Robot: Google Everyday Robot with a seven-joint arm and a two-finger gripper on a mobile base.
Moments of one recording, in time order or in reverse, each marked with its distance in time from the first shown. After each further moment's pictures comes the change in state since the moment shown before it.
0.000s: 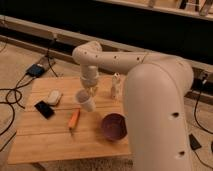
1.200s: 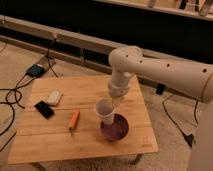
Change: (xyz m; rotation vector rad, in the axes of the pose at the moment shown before) arm 0.119 -0.091 -0.025 -0.120 0.029 -0.101
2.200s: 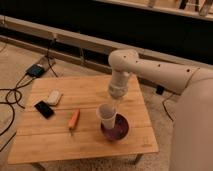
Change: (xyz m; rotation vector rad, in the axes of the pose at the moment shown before) arm -0.013 0.005 0.040 -0.070 0.175 -0.328
